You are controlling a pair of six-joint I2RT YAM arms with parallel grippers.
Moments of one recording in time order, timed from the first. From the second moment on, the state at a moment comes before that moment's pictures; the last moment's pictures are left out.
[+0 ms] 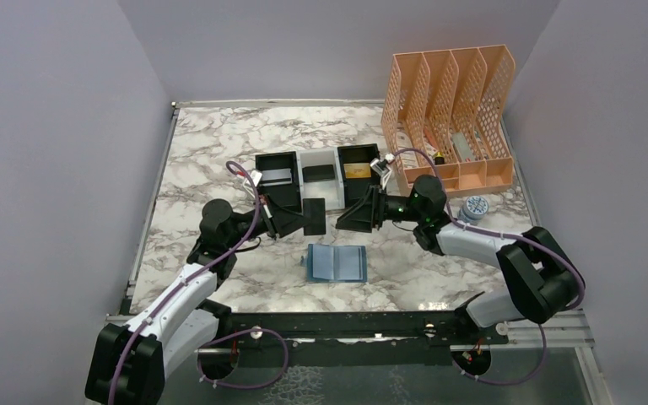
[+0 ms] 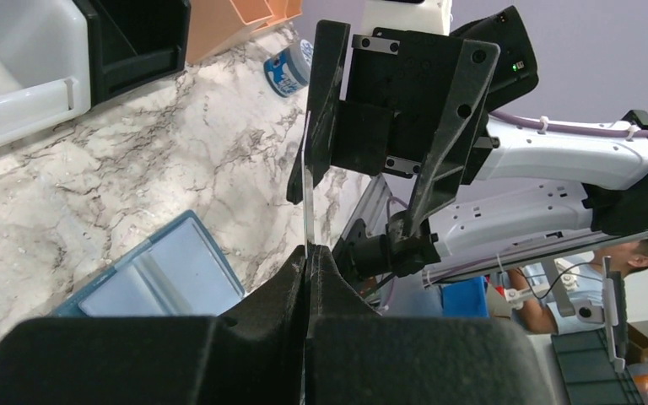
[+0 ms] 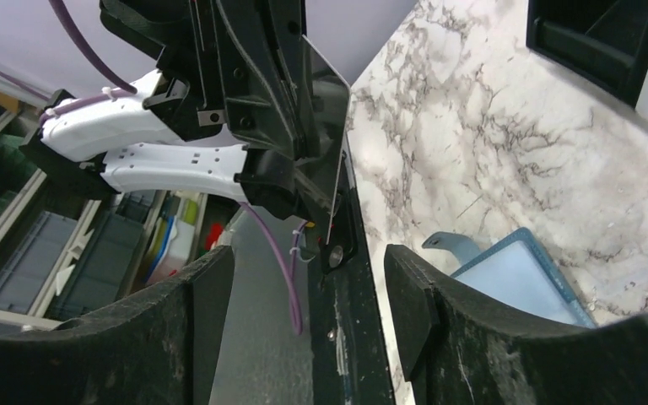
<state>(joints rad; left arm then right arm) -0.33 0.89 0.35 0.48 0.76 -0.94 0.54 1.45 0.56 0.88 -0.93 0.93</state>
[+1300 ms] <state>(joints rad) -0.38 0.92 0.33 0.61 0.78 -1.05 0.62 1.55 0.65 1.01 -0.93 1.07</state>
